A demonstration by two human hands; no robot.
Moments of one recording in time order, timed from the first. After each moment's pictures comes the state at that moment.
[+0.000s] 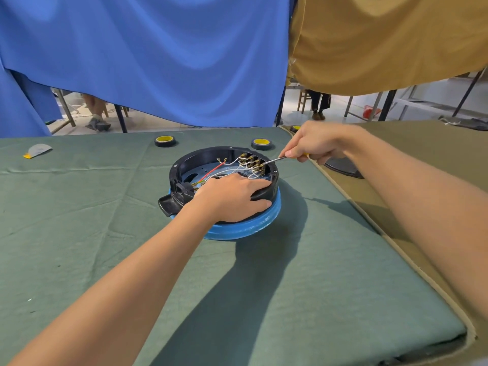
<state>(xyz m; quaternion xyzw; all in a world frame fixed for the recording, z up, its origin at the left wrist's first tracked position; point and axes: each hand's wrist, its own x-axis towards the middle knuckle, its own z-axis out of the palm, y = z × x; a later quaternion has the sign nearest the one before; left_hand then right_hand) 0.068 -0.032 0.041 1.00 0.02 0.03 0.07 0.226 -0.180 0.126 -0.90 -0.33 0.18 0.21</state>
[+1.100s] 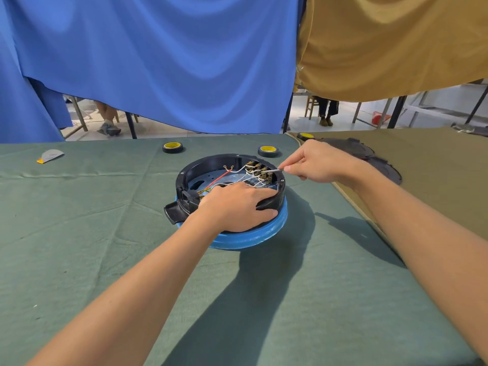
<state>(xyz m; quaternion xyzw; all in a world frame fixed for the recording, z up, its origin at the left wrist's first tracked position) 0.067 -0.032 0.040 1.00 0.01 0.04 0.06 0.201 -0.182 0.104 -0.88 -0.43 0.04 0.19</state>
